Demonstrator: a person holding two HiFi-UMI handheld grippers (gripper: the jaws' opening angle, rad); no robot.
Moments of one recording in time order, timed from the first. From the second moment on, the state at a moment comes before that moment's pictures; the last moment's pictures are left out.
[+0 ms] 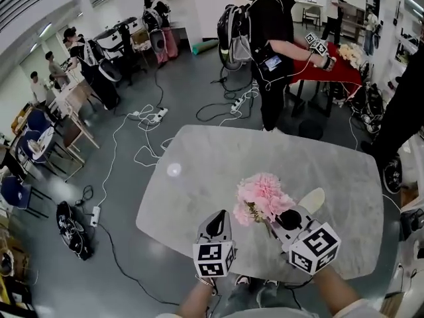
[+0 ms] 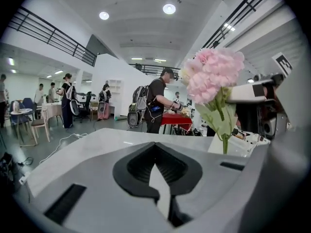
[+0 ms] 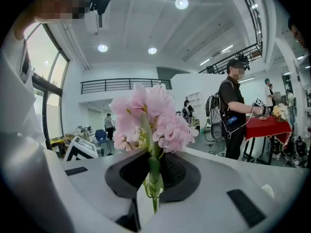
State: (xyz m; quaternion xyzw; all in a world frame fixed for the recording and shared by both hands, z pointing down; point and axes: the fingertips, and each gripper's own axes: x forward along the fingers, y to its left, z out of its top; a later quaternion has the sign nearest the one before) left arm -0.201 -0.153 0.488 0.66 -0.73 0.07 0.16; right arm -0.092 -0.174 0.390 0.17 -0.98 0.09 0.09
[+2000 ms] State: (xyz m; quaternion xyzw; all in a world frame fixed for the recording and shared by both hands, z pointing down) left arm -0.212 -0.159 0.615 0.66 -0.69 0.09 0.27; right arm -0.111 -0.209 0.630 0.21 -0.90 0.20 0.34
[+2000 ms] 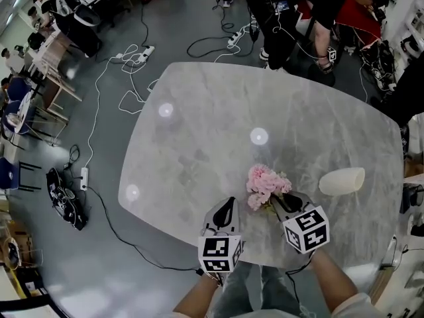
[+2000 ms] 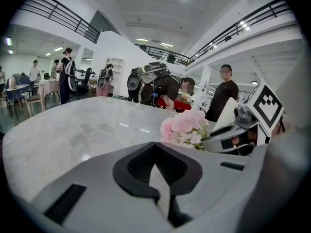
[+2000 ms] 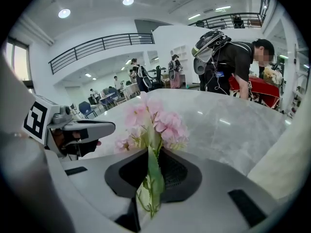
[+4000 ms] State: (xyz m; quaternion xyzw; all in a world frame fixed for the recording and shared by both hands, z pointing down) left arm -0.178 -0.142 0.519 0.66 -0.71 0.08 0.23; right arm -0.039 -0.214 0.520 0.34 -0.89 0.20 0.21
